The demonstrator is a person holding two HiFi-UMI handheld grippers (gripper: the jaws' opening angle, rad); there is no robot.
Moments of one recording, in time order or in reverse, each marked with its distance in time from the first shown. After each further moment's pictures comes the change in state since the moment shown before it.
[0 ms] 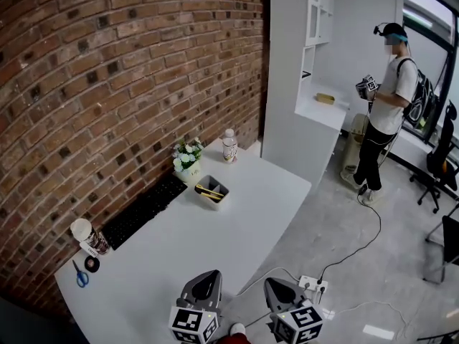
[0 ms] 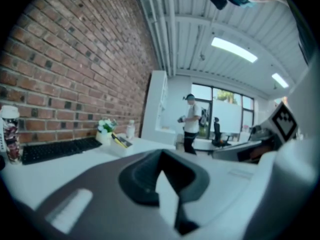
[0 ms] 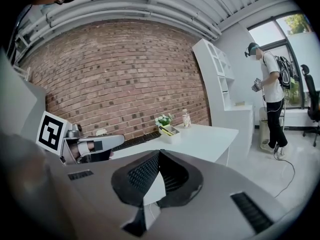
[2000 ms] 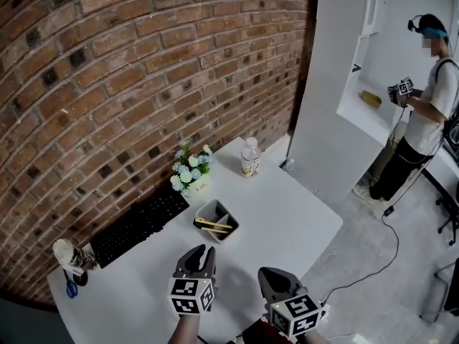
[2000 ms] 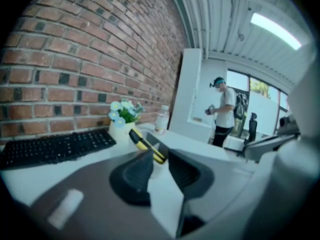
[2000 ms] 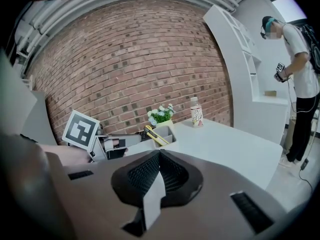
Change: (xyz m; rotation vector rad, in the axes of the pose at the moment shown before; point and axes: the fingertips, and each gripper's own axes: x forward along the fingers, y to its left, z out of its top) left arm 0.219 0.171 -0.011 -0.140 0.153 0.293; right arm 0.219 -0.100 0.063 -0.059 0.152 0.217
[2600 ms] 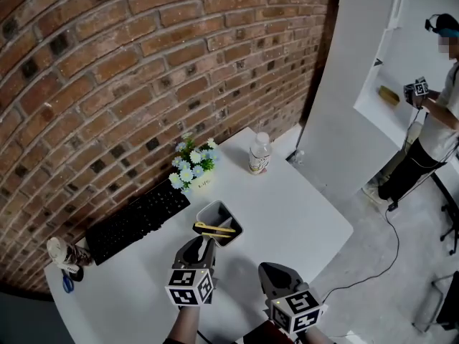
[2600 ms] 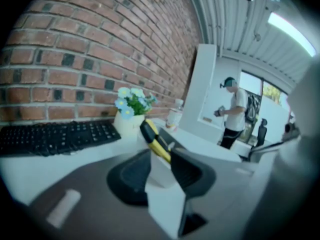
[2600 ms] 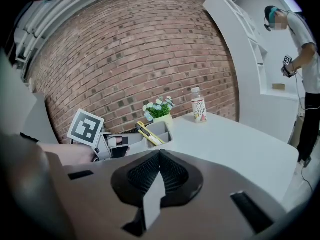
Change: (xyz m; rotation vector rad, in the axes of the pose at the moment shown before) left arm 0.052 0.034 -0.010 -0.104 0.045 0.066; right arm 0.049 -0.028 0.003 0.011 0.074 0.055
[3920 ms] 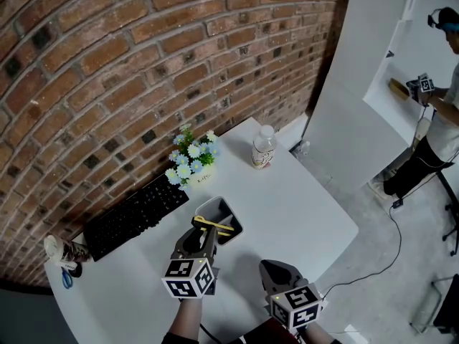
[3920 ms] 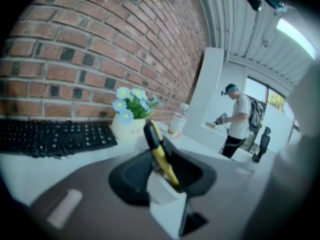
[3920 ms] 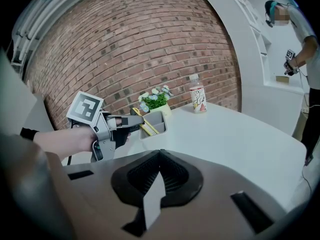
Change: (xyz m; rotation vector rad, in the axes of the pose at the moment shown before) left arm 0.026 0.005 0.020 -0.072 -0.024 0.018; right arm 0.024 -0.020 -0.021 0.015 0.093 0.021
